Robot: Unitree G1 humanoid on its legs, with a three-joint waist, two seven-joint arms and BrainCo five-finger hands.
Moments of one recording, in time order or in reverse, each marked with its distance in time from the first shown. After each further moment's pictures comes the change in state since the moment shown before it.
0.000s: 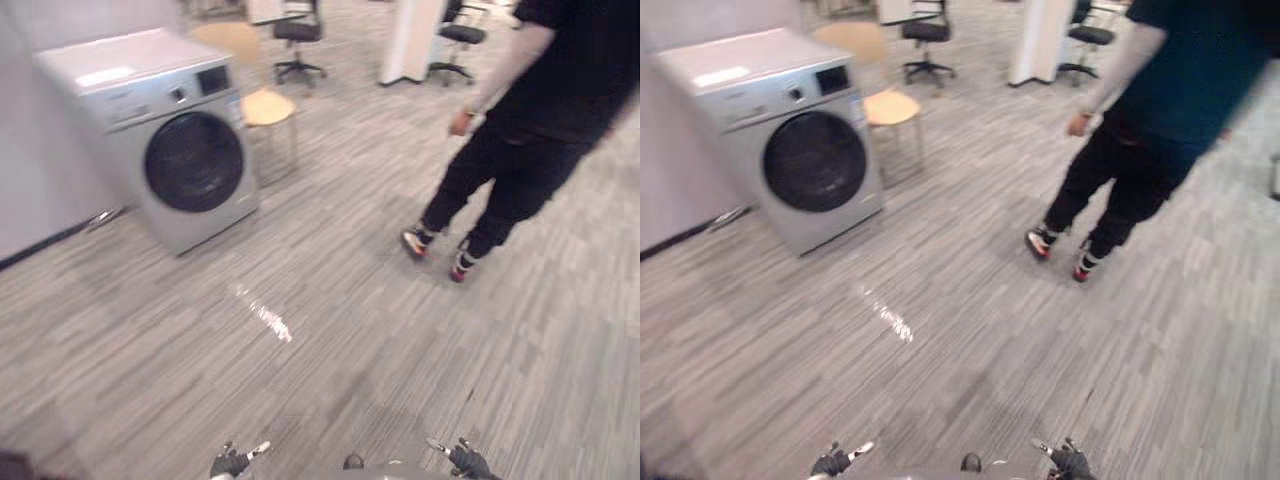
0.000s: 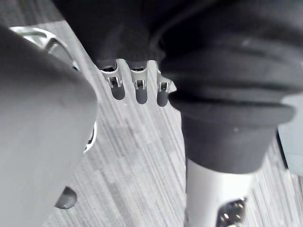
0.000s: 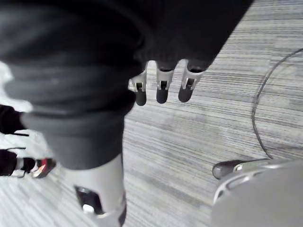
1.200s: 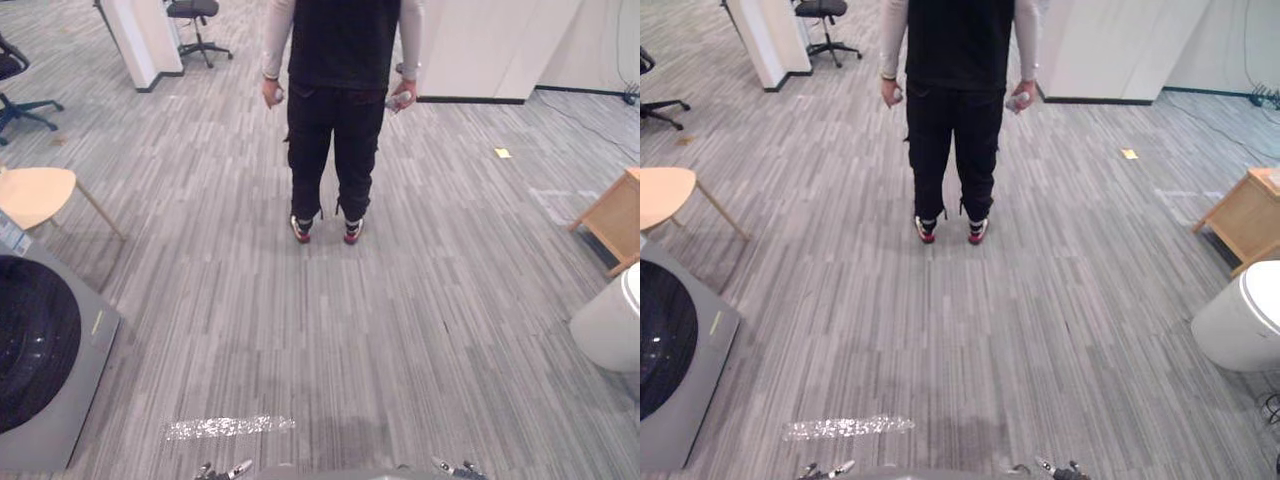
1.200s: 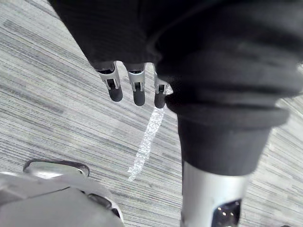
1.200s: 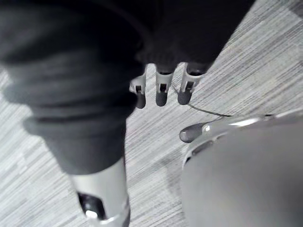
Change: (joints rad) left arm 0.054 0.057 -0.046 0.039 -0.054 -0.010 0.017; right arm 0.006 0.025 -0.103 0.049 -0.020 0.025 -0.008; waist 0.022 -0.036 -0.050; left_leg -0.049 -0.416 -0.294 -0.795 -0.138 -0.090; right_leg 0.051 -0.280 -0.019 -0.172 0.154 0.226
